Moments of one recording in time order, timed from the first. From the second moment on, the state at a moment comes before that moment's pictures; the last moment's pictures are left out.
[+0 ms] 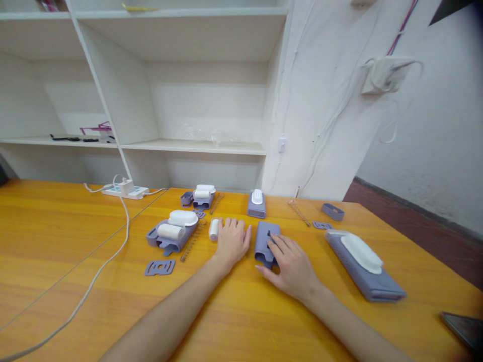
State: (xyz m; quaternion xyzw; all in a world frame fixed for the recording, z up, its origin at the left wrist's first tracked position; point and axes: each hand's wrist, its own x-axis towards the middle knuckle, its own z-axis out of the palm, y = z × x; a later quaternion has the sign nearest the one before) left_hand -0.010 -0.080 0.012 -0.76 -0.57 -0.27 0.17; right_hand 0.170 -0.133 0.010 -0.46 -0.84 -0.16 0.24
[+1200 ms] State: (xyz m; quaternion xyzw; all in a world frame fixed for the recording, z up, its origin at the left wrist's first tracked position) left_hand -0.008 -0.096 0.022 -0.88 -0.37 -0.29 0.05; right_hand 0.177 -0.129 0.009 -0.52 -0.80 -0.18 0.23
